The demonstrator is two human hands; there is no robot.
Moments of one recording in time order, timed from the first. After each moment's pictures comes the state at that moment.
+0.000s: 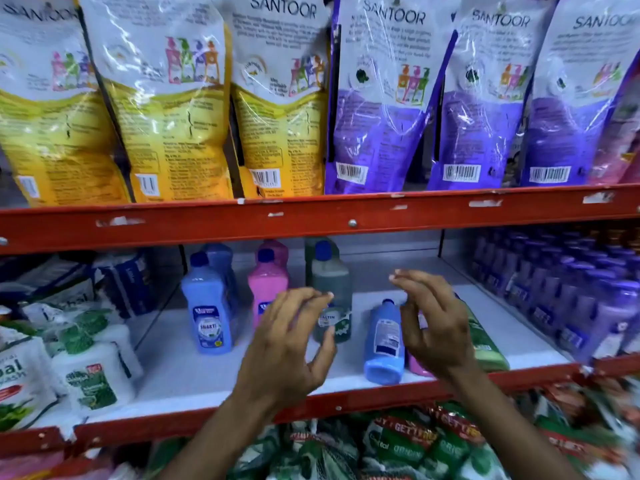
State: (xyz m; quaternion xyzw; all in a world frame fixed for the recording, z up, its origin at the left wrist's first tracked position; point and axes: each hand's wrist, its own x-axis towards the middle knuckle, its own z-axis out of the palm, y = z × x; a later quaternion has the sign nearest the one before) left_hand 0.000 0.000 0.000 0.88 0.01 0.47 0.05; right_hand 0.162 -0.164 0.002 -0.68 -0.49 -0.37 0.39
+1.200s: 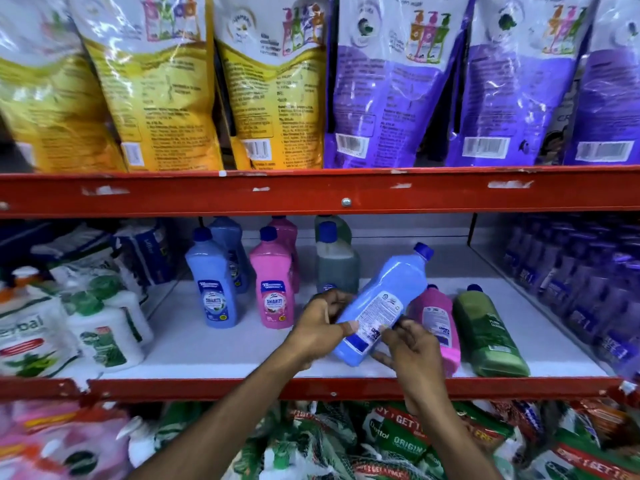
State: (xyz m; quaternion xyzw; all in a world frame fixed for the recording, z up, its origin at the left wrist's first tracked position) left_hand 0.094 0.004 -0.045 0.76 0.18 0.18 0.60; right_hand 0.166 -0.139 -0.074 -0.62 -0.20 0.15 0.74
